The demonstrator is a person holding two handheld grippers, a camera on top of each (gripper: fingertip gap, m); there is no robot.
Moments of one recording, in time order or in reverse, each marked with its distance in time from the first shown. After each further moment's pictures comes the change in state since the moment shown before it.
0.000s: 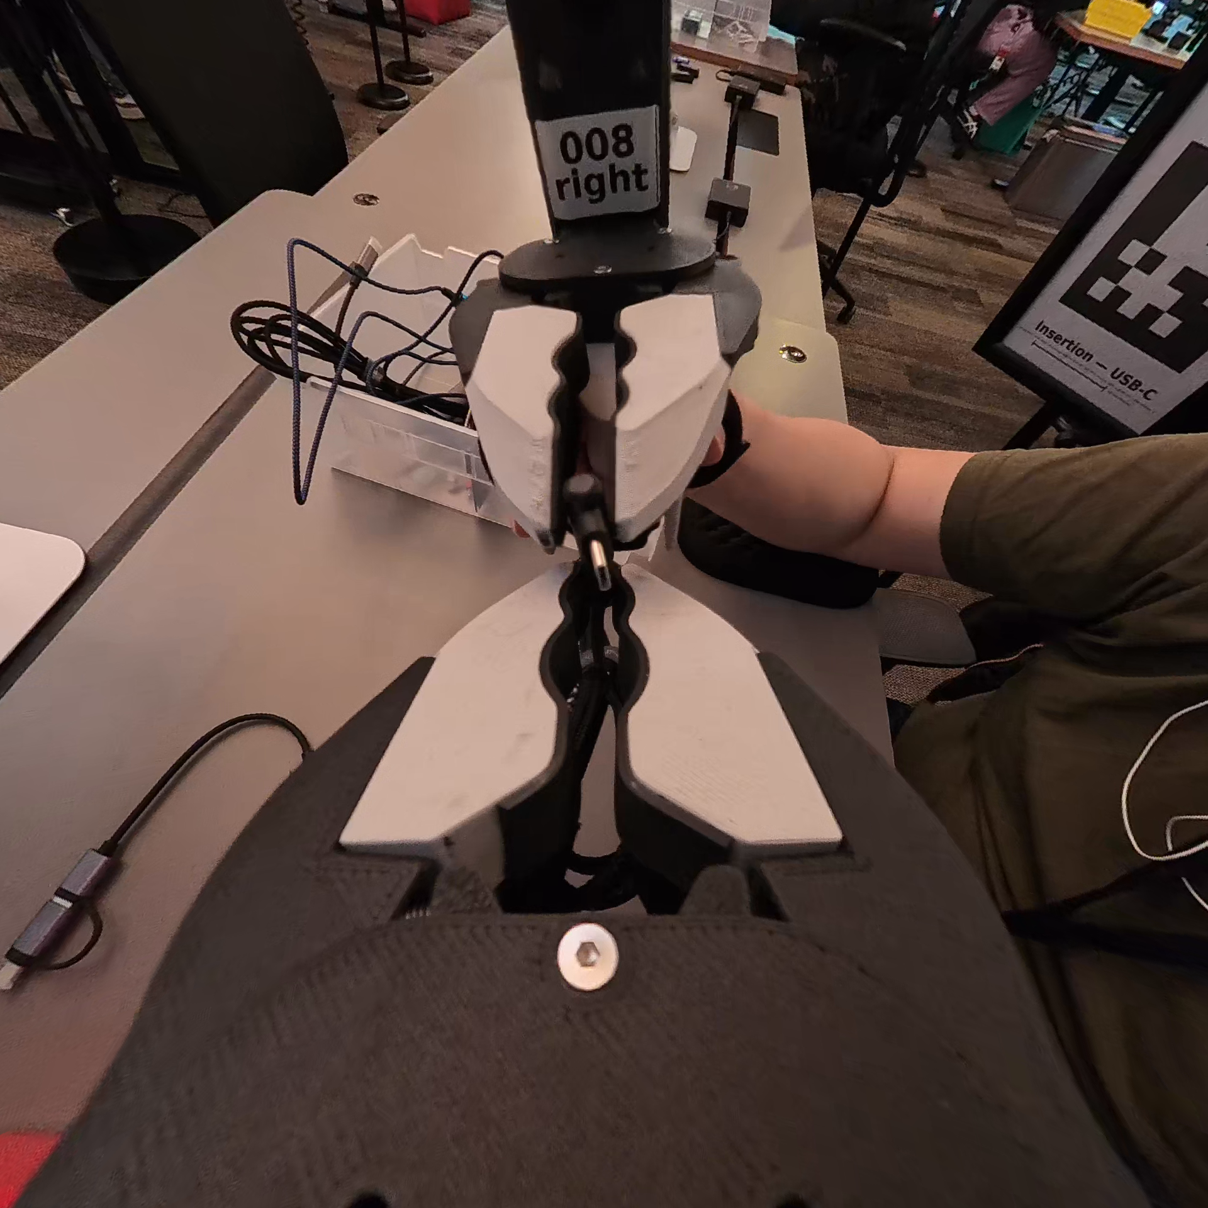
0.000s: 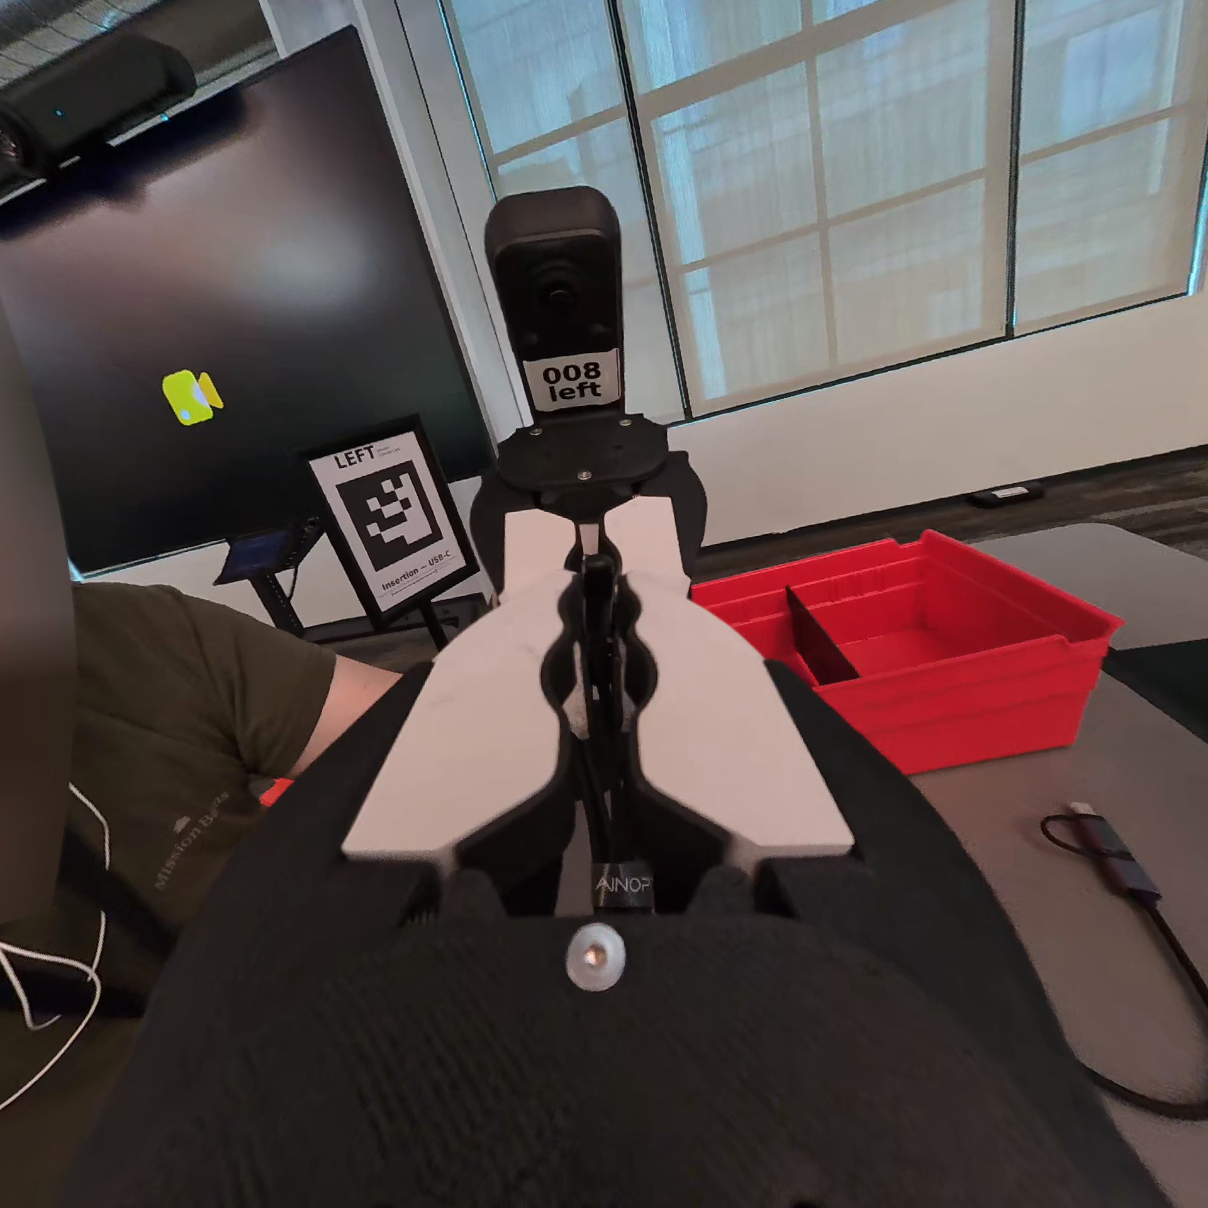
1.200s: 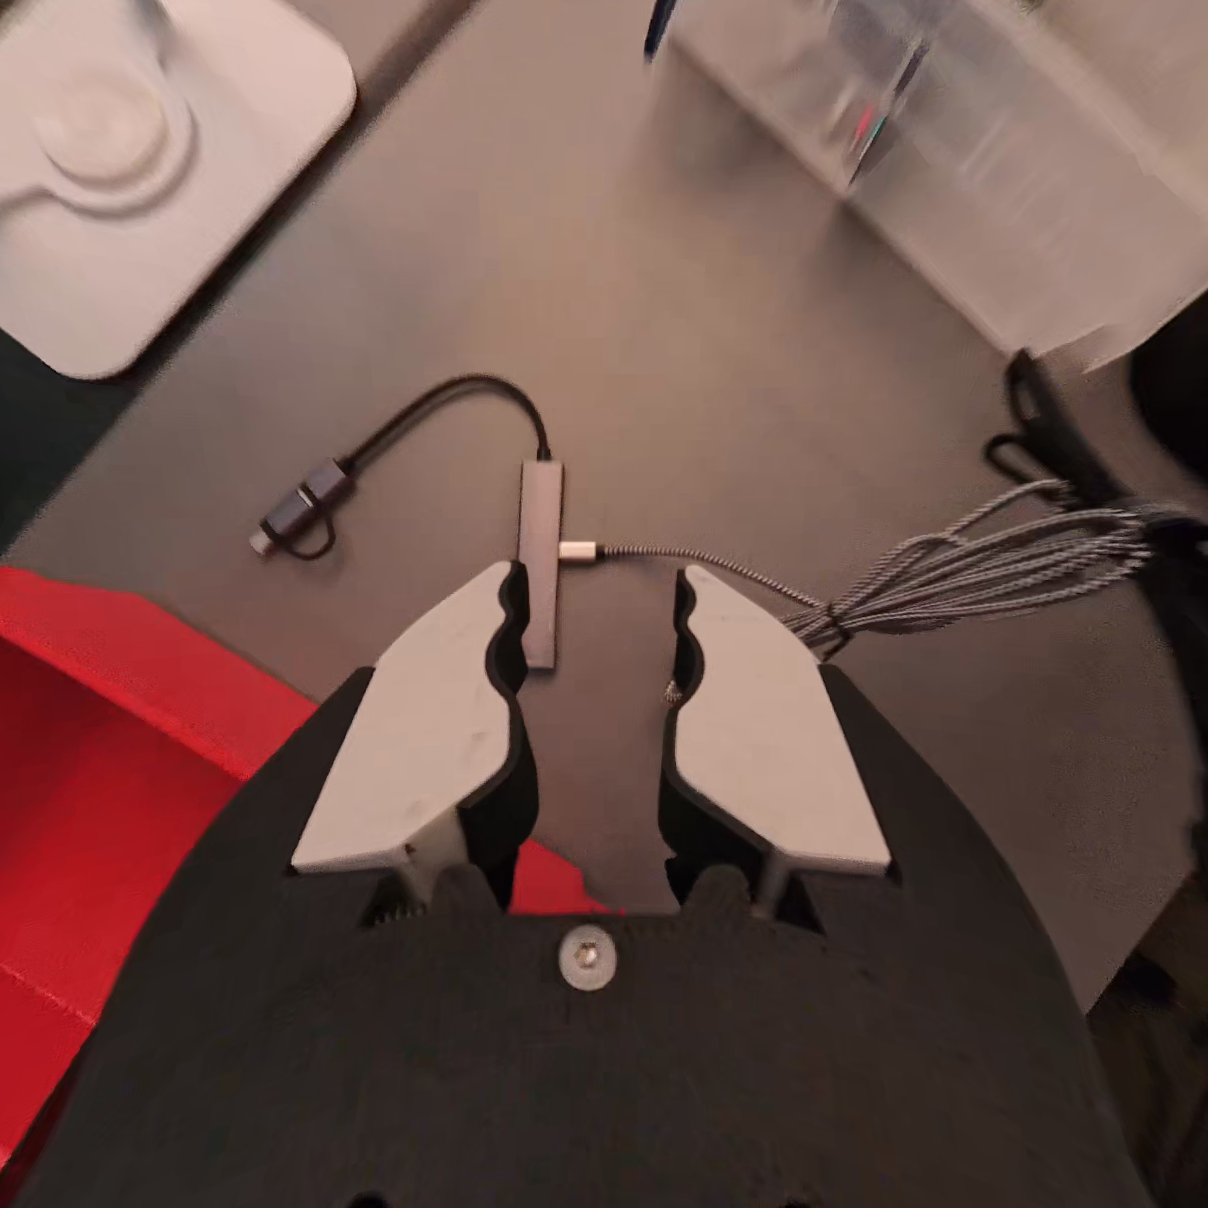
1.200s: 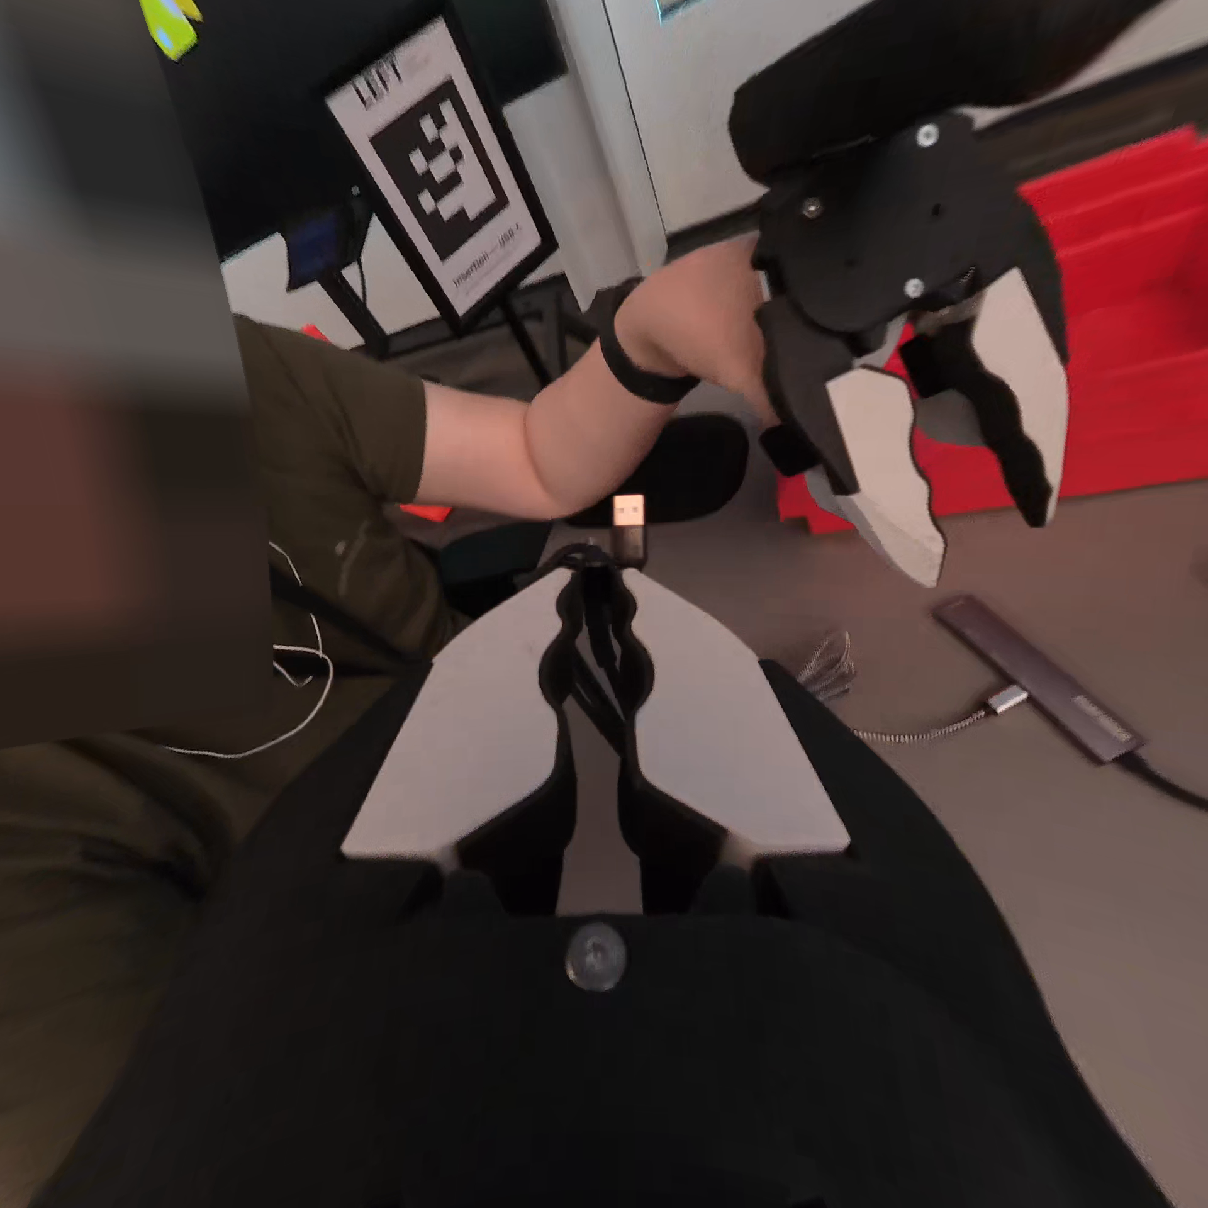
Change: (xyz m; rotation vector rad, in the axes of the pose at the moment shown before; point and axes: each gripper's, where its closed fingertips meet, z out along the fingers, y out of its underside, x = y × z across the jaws) left arm -0.103 0.111 -0.004 -0.468 -0.475 -0.211; right arm -0.032 0.059 -0.035 -0.575 -0.141 0.130
